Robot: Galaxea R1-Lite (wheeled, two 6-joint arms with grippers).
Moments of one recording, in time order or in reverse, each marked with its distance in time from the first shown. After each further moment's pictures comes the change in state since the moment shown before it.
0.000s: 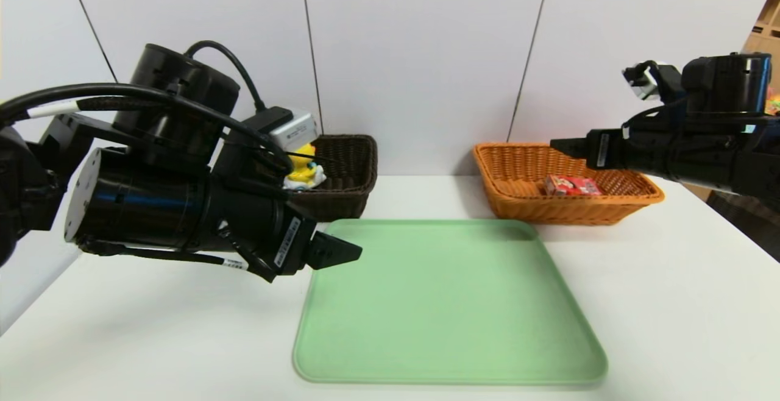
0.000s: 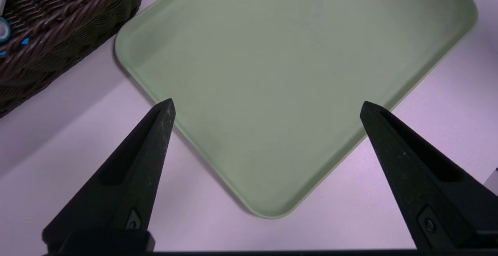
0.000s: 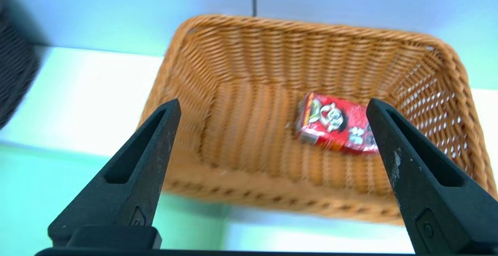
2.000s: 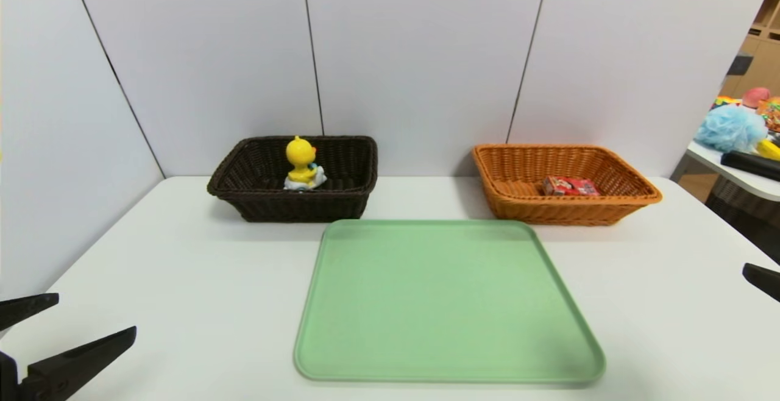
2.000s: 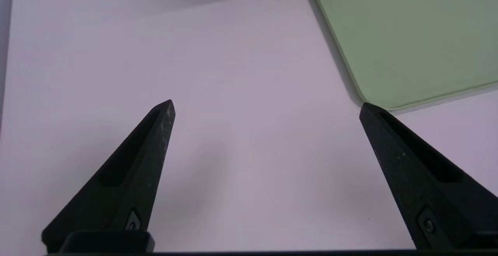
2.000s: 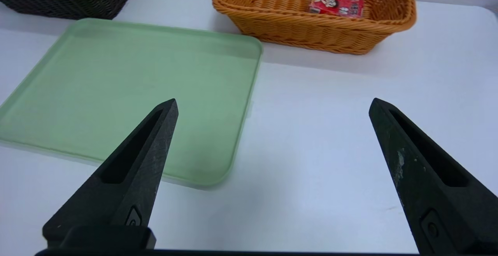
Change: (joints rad) left arm 0.306 -0.746 0.544 0.005 0.206 -0.050; right arm 0.049 -0.927 0.417 0.478 0.003 0.011
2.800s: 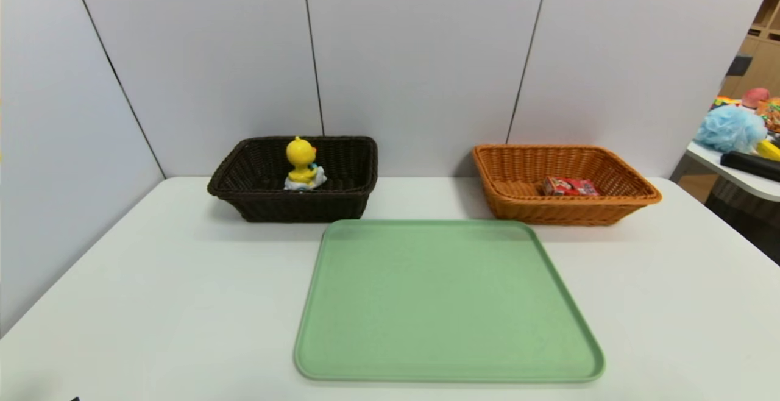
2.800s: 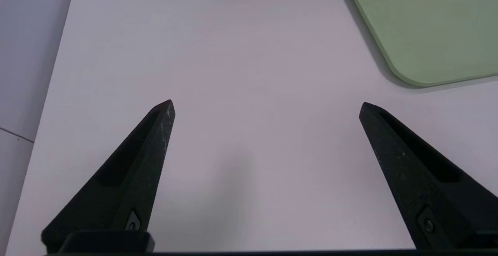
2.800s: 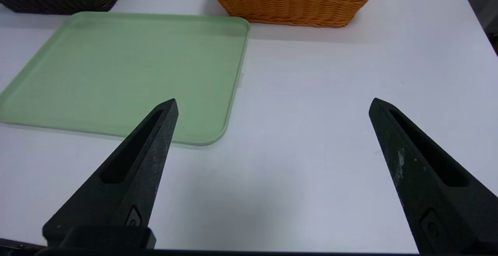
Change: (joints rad) left arm 0.198 -0.328 0.197 0.006 -0.094 0.085; right arm -0.129 -0.269 0.055 0.188 0.080 0.000
